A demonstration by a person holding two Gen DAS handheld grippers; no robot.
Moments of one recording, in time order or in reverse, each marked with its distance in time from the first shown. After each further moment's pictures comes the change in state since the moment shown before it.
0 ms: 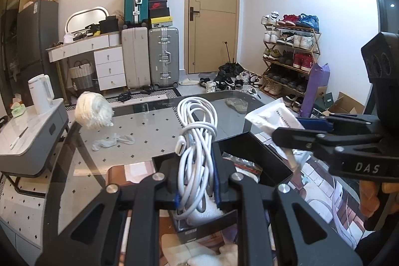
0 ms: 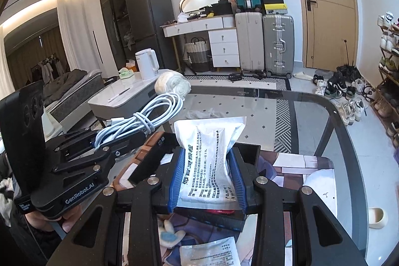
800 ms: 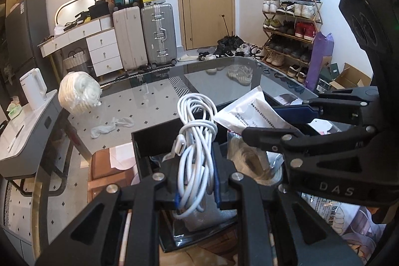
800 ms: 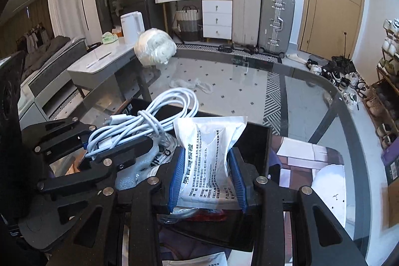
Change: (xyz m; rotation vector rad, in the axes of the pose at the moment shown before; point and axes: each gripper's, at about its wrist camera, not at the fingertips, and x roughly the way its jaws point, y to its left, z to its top) left arm 0.068 -0.009 -0.028 0.074 0.145 0.018; right arm 0.104 0.002 -0.012 -0.077 0.182 -0.105
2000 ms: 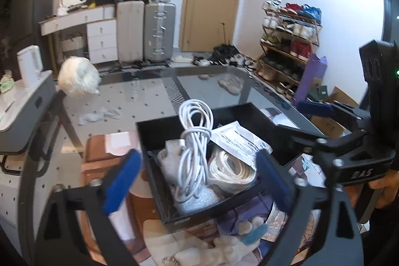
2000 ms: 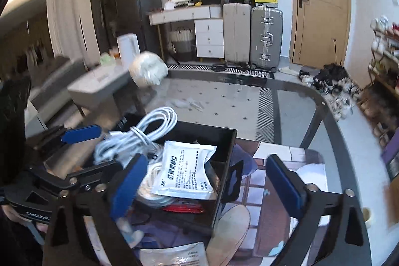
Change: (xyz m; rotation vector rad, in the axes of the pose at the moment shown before) left arm -0.034 0.020 -0.008 -0.146 -0.031 -0.083; right arm -0.041 -0.035 -0.016 0.062 -0.141 0.001
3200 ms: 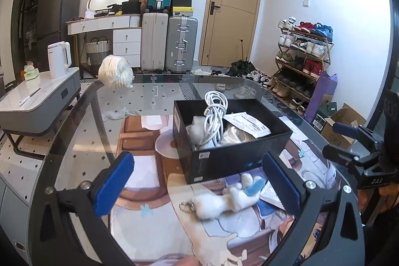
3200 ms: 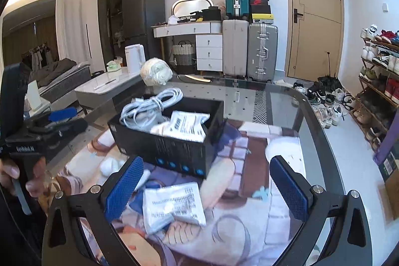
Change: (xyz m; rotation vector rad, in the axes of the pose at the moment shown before) left arm -0.082 0.004 -0.056 -0.076 -0.093 0.084; right arm -0.101 -0.003 -0.080 -0.046 -0.093 -0.020
